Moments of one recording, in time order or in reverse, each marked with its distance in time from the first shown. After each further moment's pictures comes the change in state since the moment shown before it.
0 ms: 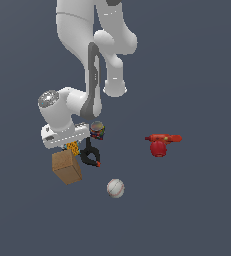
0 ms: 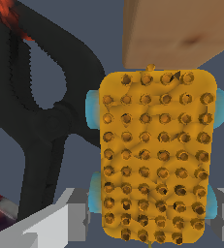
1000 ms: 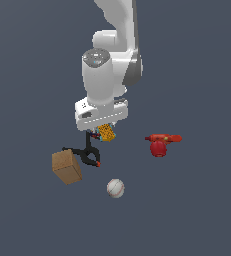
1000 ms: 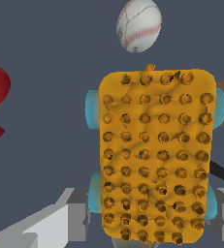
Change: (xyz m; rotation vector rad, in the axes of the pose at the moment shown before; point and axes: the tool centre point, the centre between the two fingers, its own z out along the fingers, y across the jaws) arm 0.055 -0.158 -0.126 -0.002 -0.001 -0.002
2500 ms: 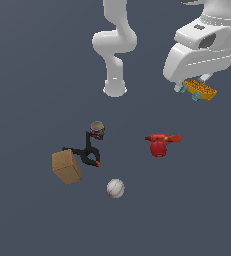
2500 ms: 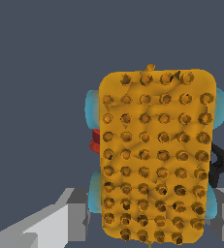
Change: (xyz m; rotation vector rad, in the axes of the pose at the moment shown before) arm 0.098 -0.250 -0.205 0.003 0.001 -0.001
